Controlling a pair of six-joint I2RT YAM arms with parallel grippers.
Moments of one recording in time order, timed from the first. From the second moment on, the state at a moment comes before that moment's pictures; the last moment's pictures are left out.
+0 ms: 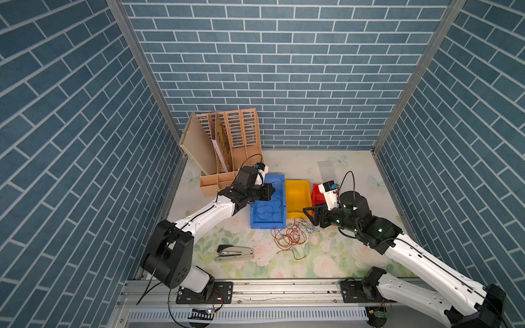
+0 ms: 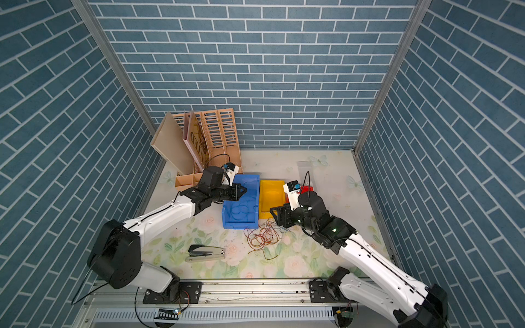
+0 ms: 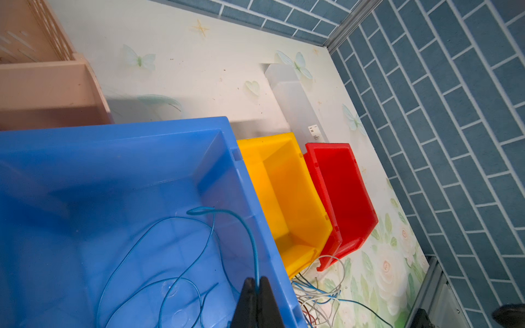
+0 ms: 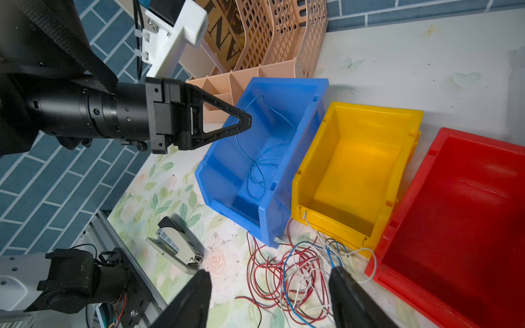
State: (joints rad) left arm -0.51 1.51 1.00 -0.14 0.33 -0.44; right arm 0.77 0.92 0.79 -0.42 -0.13 0.42
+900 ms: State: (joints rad) left arm -0.52 1.24 1.05 -0.22 0.30 -0.48; right arm 0.77 1.03 0.89 -0.56 -0.10 0.49
